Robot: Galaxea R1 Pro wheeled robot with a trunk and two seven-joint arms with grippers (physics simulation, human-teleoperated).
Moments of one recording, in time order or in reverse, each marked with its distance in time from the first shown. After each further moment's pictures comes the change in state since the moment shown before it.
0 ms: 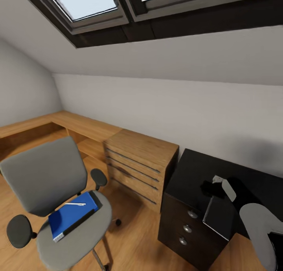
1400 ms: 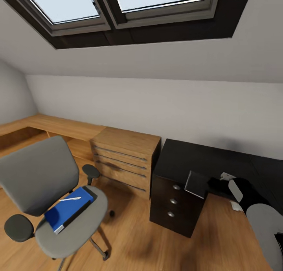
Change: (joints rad) left arm 0.000 -0.003 0.003 0.000 0.002 0.000 -0.003; right arm 0.001 -0.046 -0.005 0.003 0.003 -0.139 0.000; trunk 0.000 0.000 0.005
